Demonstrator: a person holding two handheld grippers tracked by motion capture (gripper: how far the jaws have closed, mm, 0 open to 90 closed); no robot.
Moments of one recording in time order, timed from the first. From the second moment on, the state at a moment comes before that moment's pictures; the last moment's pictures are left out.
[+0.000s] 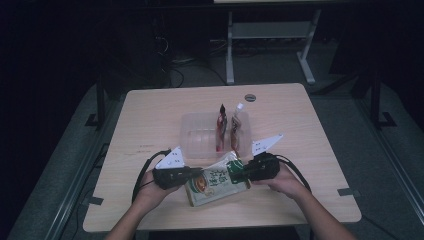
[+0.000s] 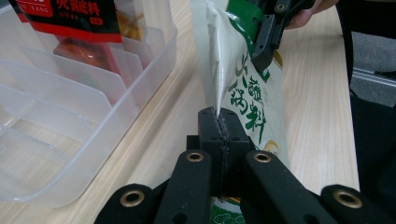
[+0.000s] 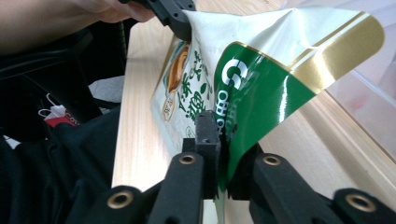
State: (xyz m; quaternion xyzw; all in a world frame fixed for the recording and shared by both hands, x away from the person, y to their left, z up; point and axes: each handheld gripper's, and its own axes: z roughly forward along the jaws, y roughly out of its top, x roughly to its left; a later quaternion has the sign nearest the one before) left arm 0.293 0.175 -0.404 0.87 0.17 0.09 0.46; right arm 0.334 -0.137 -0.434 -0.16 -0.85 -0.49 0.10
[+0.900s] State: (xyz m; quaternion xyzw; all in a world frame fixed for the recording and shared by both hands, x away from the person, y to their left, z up) left arm 0.300 0.170 -0.402 0.86 0.19 0.10 0.47; right arm 0.323 -0.123 -0.406 -0.11 -0.82 -0.55 0.13
